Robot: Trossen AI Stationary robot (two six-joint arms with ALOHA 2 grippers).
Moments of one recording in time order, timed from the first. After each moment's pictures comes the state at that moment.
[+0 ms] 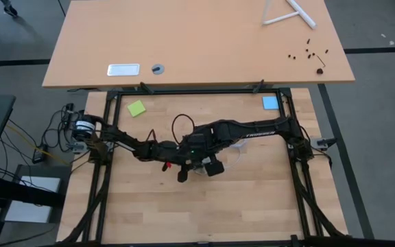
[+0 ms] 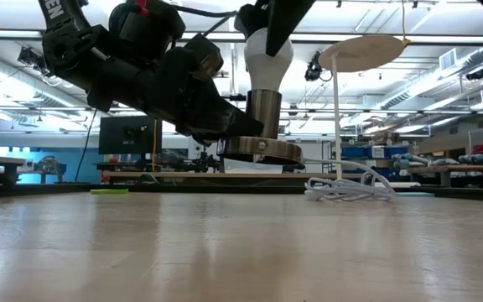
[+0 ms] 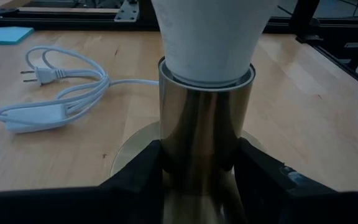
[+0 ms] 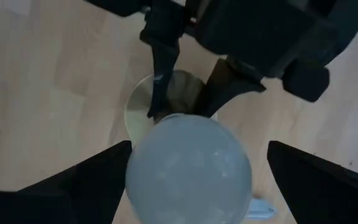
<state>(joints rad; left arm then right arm) -0.08 1.76 0.65 0.80 0.00 -0.06 0.13 2.09 2.16 -1.39 0.07 -0.19</state>
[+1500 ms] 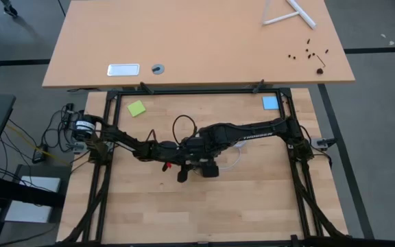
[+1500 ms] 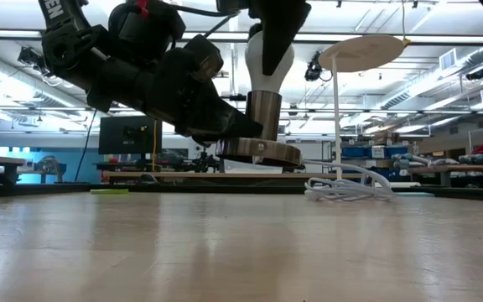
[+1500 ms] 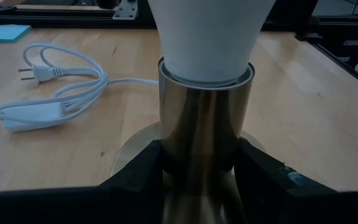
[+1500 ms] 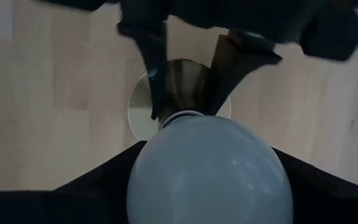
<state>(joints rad) -0.08 1.76 0.65 0.79 0.00 -0.06 0.13 2.09 2.08 -1.35 0.06 0.07</state>
